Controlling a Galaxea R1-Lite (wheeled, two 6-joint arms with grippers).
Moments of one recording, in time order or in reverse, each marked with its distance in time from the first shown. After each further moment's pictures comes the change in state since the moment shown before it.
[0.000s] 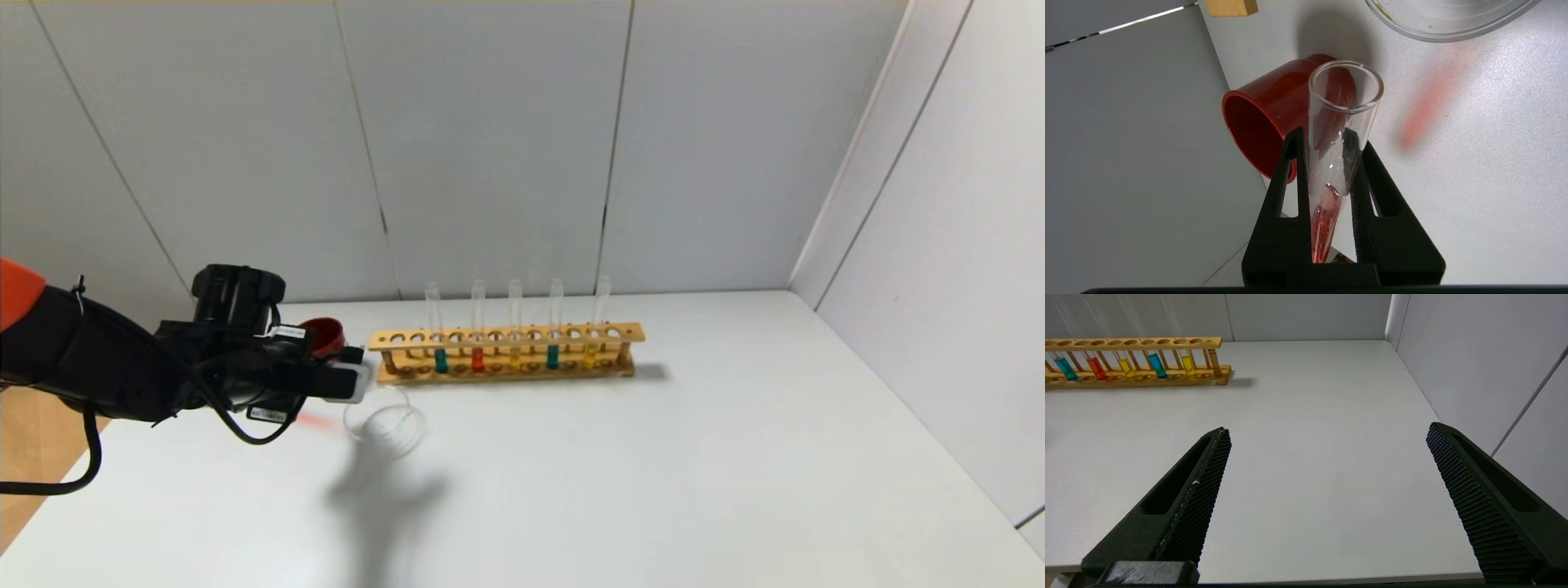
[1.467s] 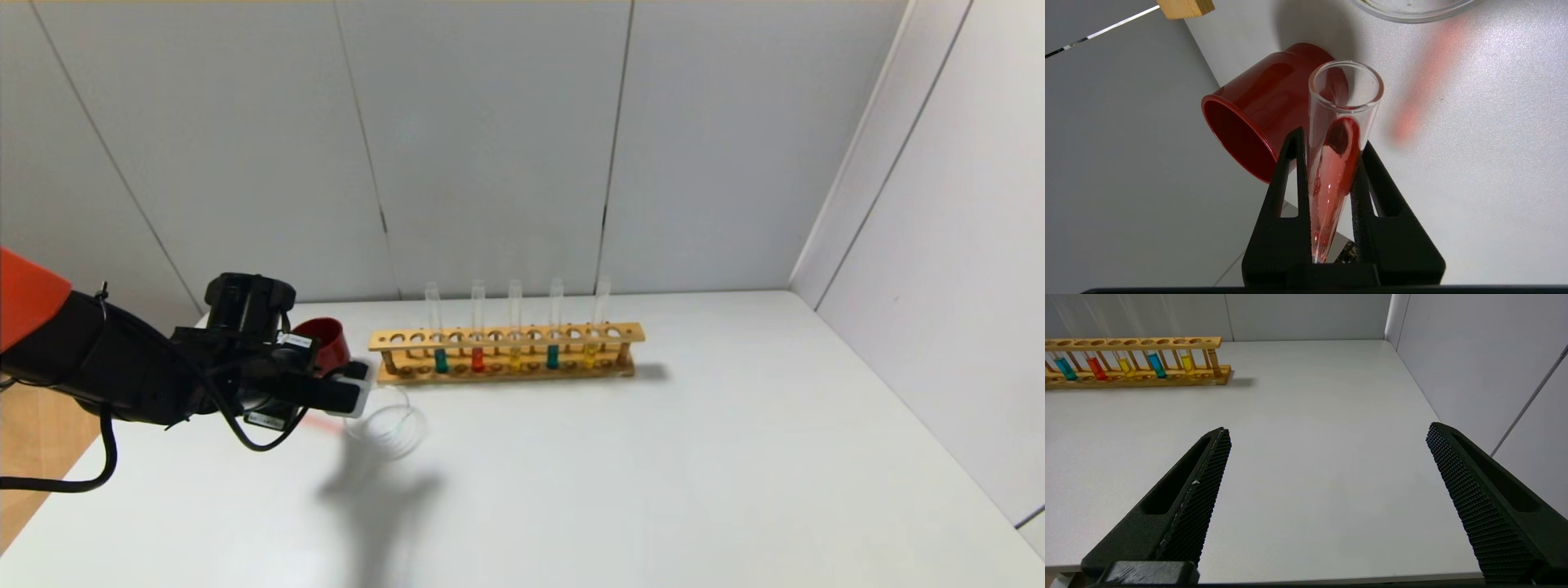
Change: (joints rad) left arm -0.008 0.034 0.001 -0.004 0.072 0.087; right arm 0.000 0.000 0.000 0.000 0.000 0.000
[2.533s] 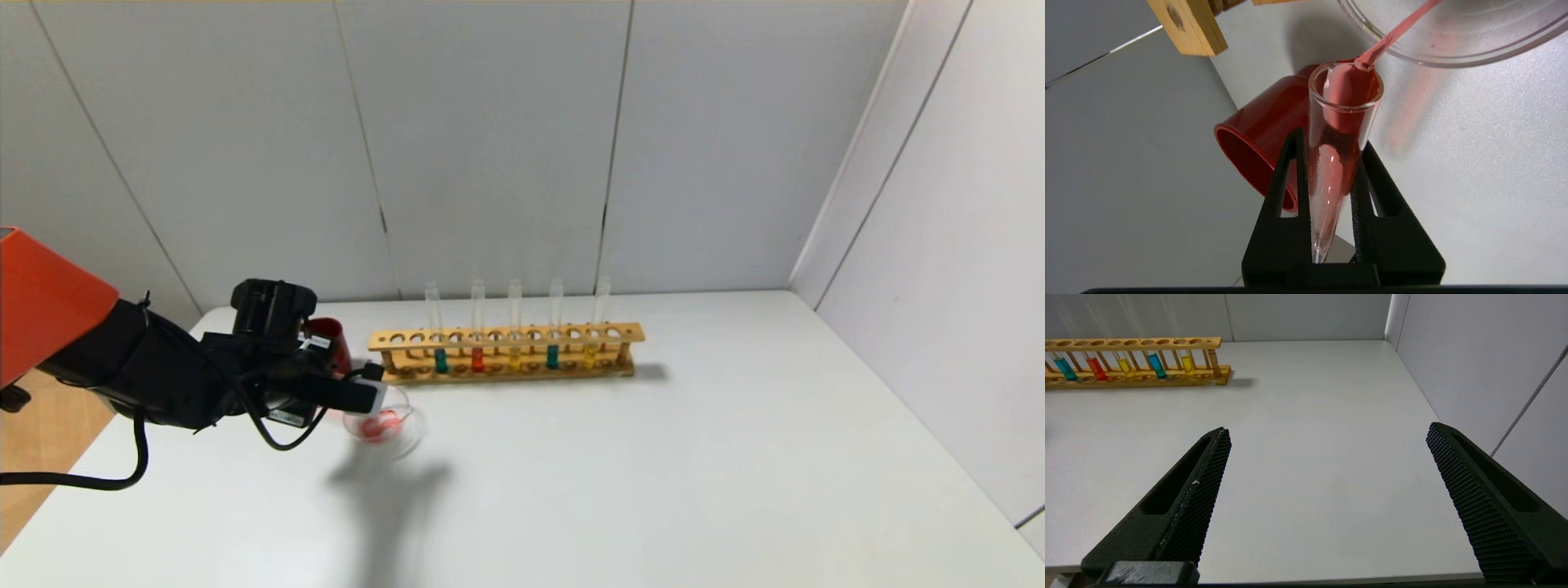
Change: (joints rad) left arm -0.036 0.060 -0.012 -0.079 0.022 0.004; right arm 0.000 0.000 0.000 0.000 0.000 0.000
